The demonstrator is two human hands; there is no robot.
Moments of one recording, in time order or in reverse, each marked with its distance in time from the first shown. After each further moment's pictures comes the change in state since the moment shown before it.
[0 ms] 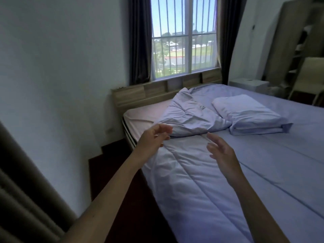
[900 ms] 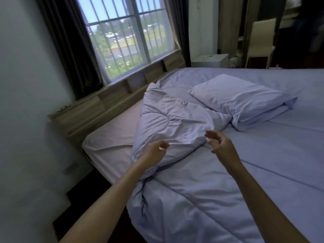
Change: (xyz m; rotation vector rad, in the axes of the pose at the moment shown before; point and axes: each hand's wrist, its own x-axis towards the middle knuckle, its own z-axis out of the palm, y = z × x) left_hand 0.418 -0.223 0.001 0.563 -0.485 0.021; right_hand 0.303 0.167 0.063 -0.097 0.405 0.188
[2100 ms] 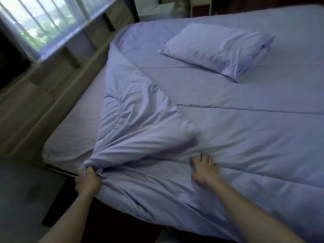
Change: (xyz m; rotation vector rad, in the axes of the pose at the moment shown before) left_hand 0.065 -0.376 -0.143 0.476 -0.022 -0.482; right_hand -0.054 0.242 0.269 -1.090 -0.121 0.606
